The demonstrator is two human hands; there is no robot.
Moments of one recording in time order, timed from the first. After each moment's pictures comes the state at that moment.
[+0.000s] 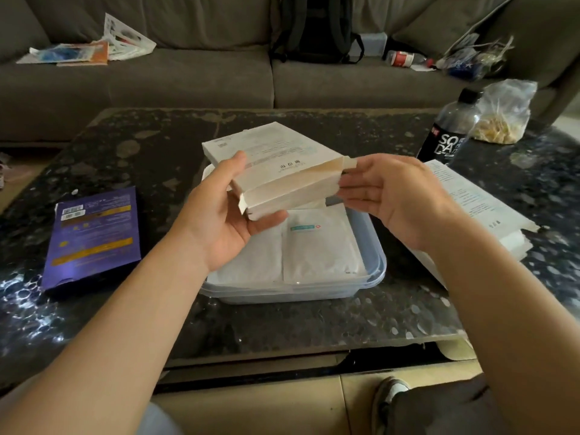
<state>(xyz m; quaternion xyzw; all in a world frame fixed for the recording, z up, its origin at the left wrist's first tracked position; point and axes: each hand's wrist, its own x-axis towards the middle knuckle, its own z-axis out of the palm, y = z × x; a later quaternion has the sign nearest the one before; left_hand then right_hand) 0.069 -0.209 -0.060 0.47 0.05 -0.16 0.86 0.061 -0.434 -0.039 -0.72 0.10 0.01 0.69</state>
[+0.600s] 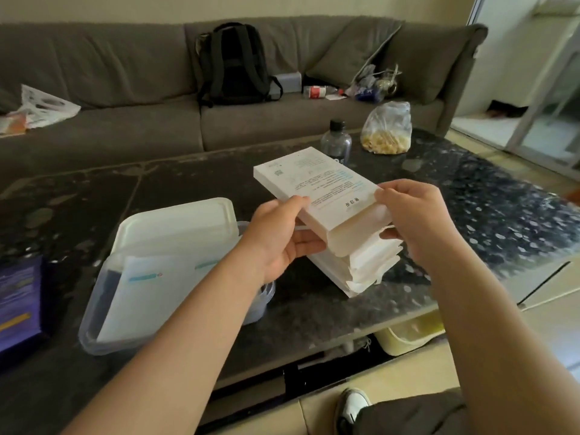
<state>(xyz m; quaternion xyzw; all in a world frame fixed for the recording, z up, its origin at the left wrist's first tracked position) 0.052 -0.409 -0.046 0.59 -0.04 -0.26 0.76 -0.007 -0.591 -0.029 -0.75 0.28 -0.18 0.57</state>
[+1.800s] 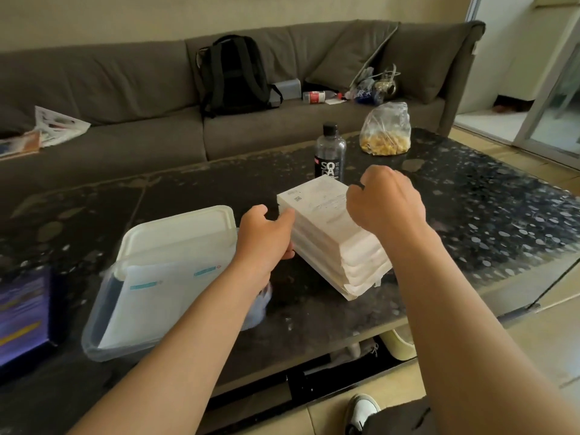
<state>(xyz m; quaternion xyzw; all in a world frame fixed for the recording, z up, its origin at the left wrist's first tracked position) 0.060 -0.423 -0.061 0.80 0.03 -0.06 0.60 0.013 -0.578 -0.015 -0.92 0.28 -0.15 0.24</state>
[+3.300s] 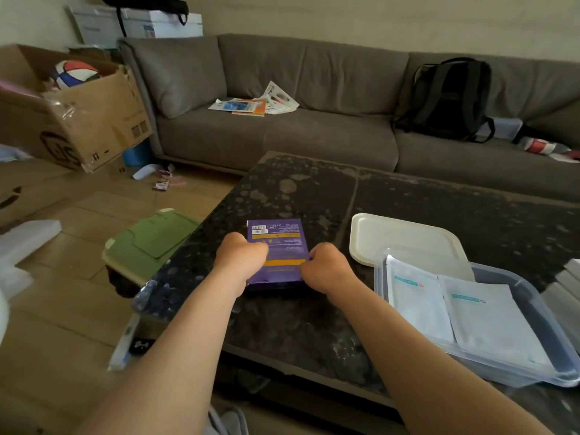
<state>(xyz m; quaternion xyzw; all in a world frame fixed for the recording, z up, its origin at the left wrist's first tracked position) 0.070 0.025 -0.109 0.76 0.33 0.02 0.56 0.098 -0.130 -0.108 -0.91 -0.03 0.16 0.39</state>
